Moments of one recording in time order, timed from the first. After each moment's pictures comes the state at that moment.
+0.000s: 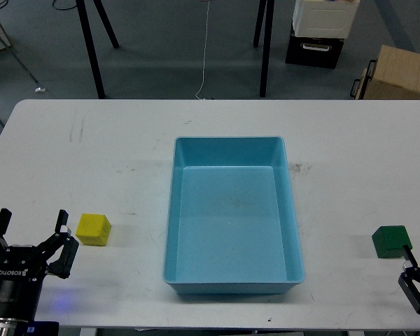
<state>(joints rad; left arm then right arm) 0.57 0.04 -1.46 -1.76 -0.26 -0.49 0.04 -0.75 -0.27 1.54 1.73 0.28 0.49 0.00</state>
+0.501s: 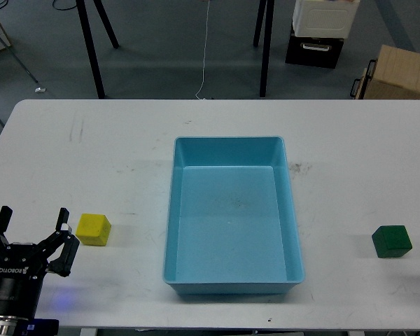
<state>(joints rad) 0.54 0.05 -1.46 -1.76 -0.26 -0.49 0.04 -0.54 -0.59 1.65 1.72 0.25 0.48 -0.01</state>
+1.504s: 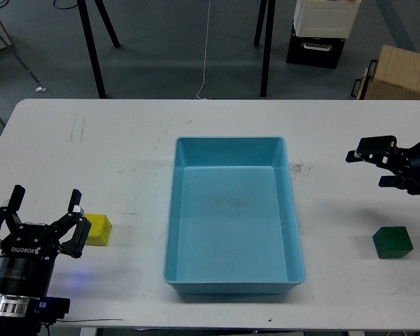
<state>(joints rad) 0.46 0.04 -1.43 -1.74 -0.22 -0.49 0.04 1.25 -1.04 -0.21 1.50 -0.81 0.41 -0.33</state>
